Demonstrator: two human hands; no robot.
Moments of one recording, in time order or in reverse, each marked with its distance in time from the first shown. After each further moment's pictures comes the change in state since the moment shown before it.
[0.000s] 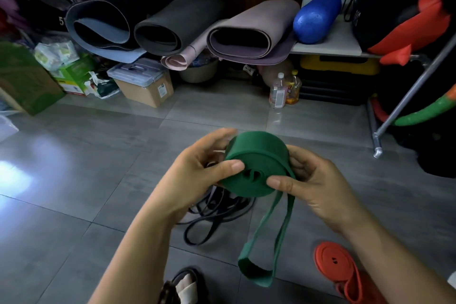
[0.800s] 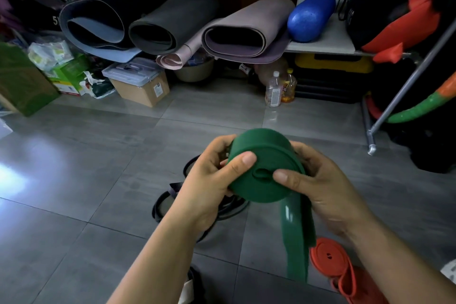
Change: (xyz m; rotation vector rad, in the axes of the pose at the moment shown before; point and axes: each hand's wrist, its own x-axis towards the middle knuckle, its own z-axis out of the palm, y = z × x) left_hand -0.001 -0.013 0.035 -0.206 0.044 -0.034; right_hand -0.013 -0.001 -0.009 0.161 0.040 0.072
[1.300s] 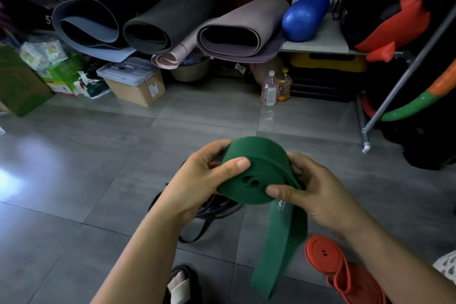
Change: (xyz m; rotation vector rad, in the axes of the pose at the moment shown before) left_hand 0.001 0.005 -0.010 0.163 -0.105 -0.052; right_hand -0.008 0.006 -0.011 -0.214 -0.029 0.031
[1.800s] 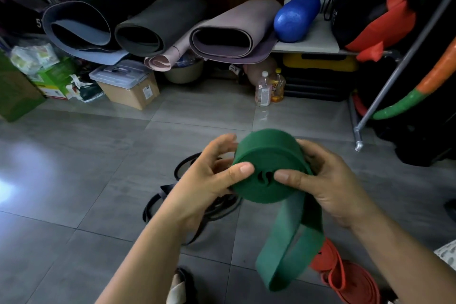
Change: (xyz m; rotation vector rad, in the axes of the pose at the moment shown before) left_hand 0.004 -0.008 0.018 -0.057 -0.012 -0.028; right_hand -0.002 -0.012 -0.015 0.108 0.107 -0.068
